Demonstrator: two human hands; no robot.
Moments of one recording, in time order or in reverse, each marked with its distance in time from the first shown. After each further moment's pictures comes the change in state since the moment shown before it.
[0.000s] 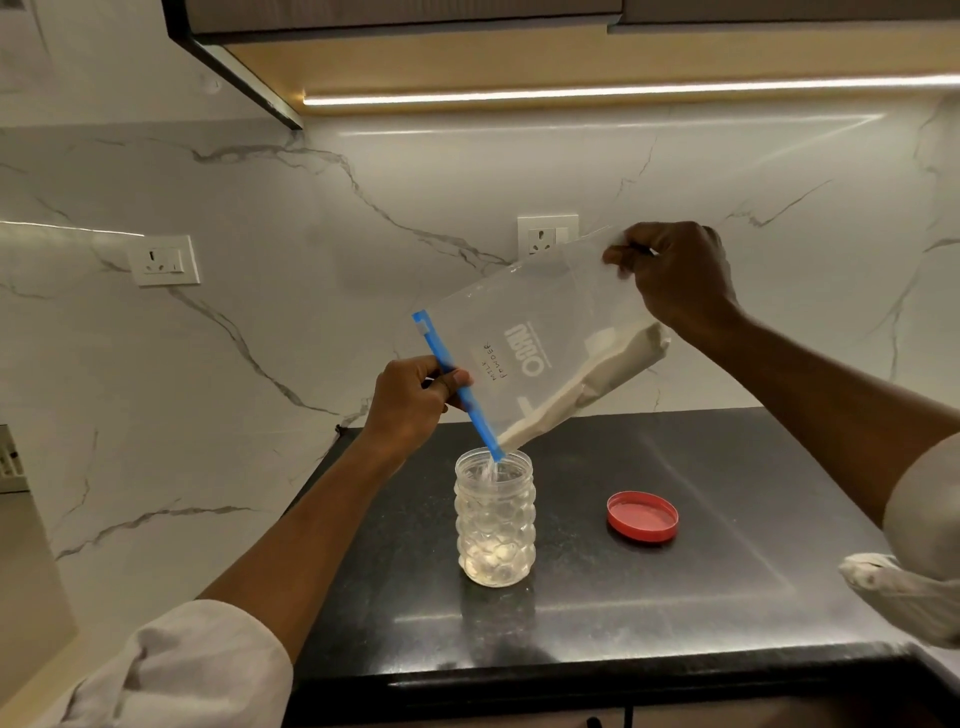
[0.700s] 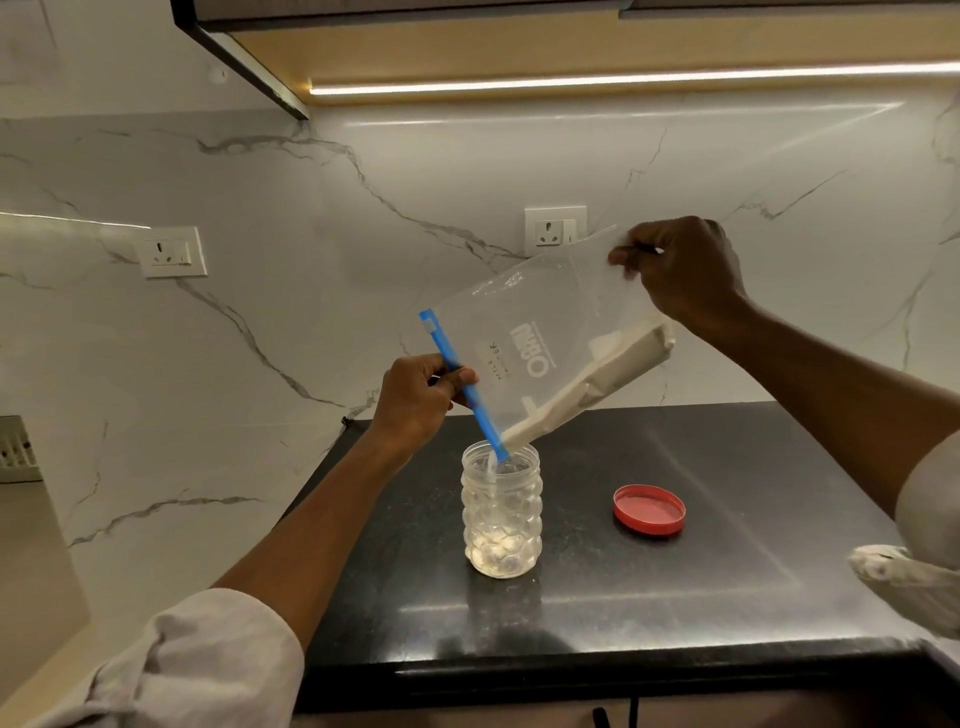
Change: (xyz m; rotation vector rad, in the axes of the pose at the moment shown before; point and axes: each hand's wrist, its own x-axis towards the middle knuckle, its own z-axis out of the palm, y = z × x) left_hand -0.002 -0.005 0.002 -0.013 -0.010 -0.002; right_hand -0.002 -0.003 0.001 -0.064 -0.038 -0.017
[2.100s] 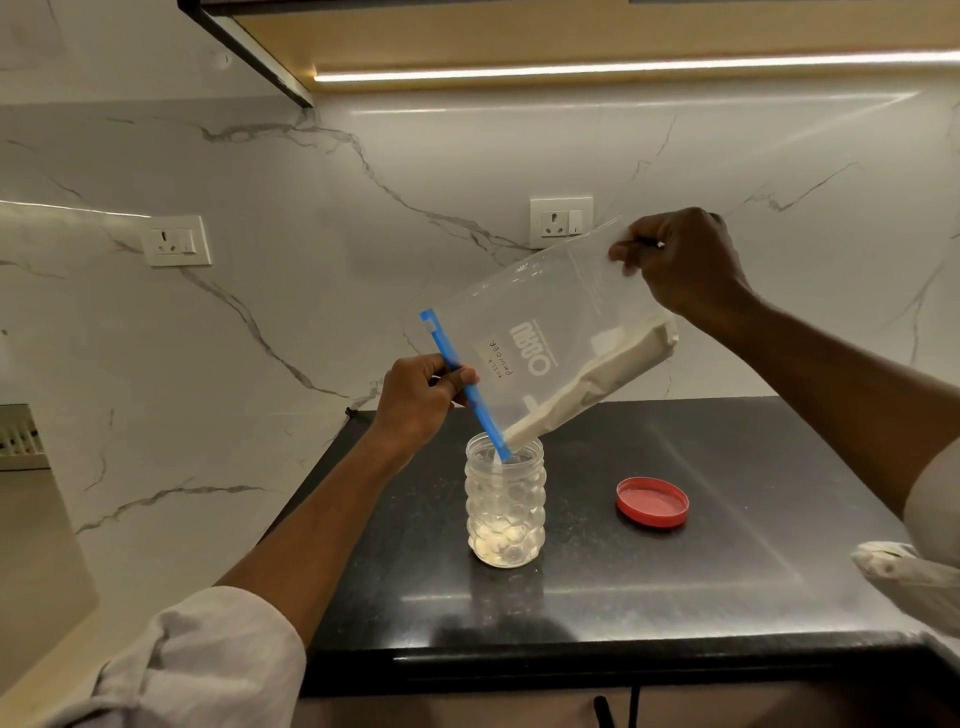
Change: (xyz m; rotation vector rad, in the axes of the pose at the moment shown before) left_hand -0.007 -0.010 0.000 -0.010 0.006 -0.056; right_hand -0.002 -0.006 0.002 0.040 -0.032 0.017
